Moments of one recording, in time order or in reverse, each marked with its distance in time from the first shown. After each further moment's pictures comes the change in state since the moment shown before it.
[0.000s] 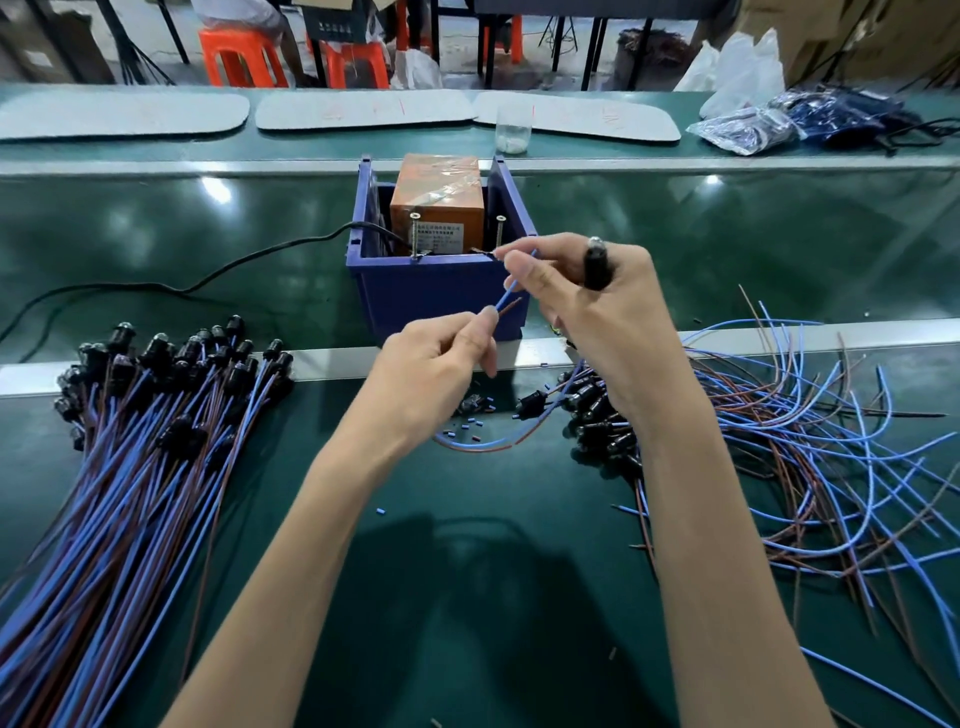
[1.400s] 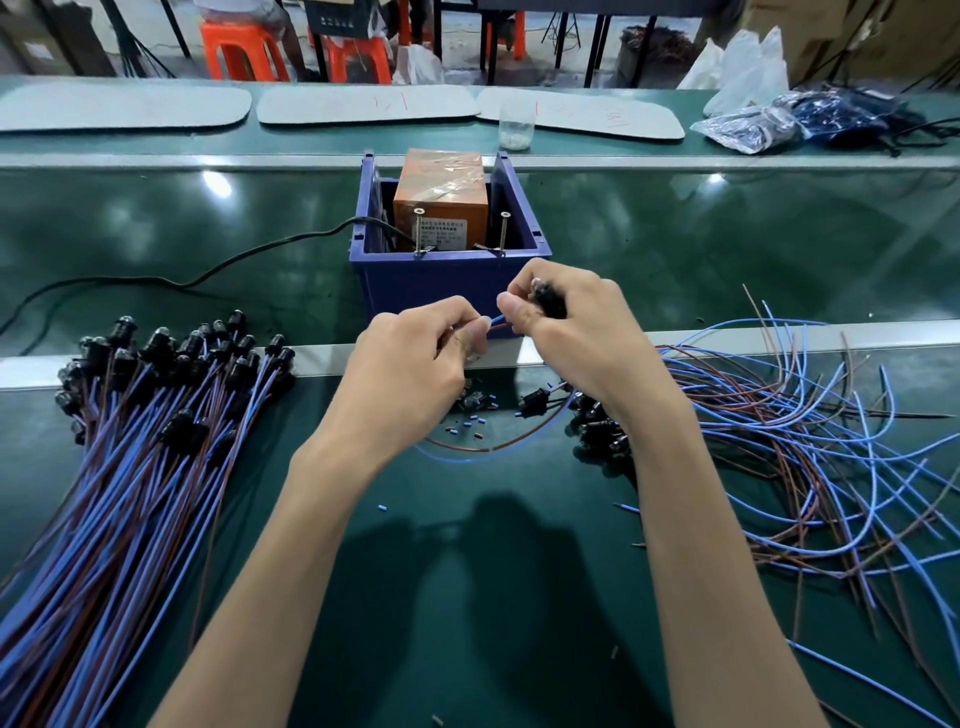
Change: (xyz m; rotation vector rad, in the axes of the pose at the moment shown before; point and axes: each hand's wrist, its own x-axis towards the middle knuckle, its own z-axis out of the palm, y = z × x) left_hand -0.001 -0.003 -0.010 0.256 0.100 0.097; right_hand 0.000 0.006 0.007 -0.492 -0.154 0.095
